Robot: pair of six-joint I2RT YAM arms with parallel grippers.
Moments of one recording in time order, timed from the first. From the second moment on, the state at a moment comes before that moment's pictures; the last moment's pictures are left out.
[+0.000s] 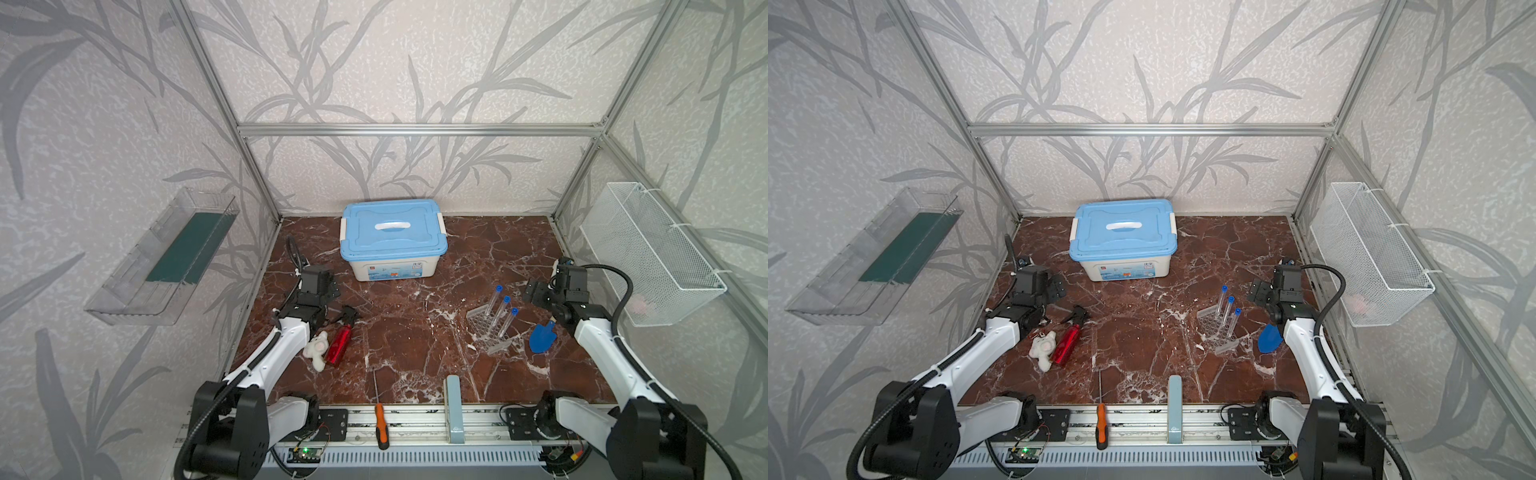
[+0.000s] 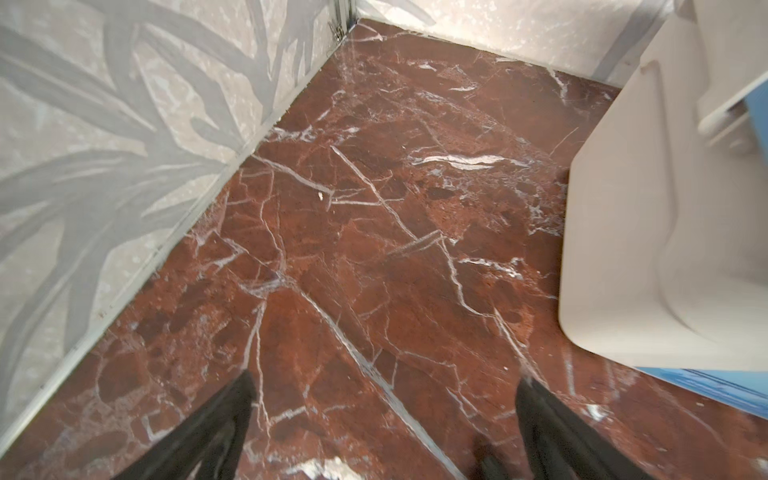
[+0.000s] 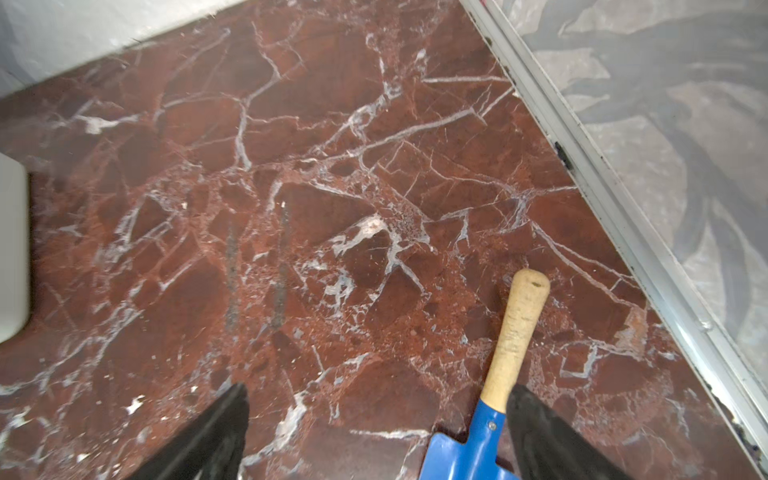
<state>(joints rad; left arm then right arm) -0.13 1.19 0.62 -0.12 -0.46 -0.33 -0.09 1.14 0.66 -0.33 0.09 0.25</state>
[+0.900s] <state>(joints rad) 0.00 1.56 0.37 0.76 -0.29 -0.07 -0.02 1.45 0.47 0.51 -0.05 0.07</state>
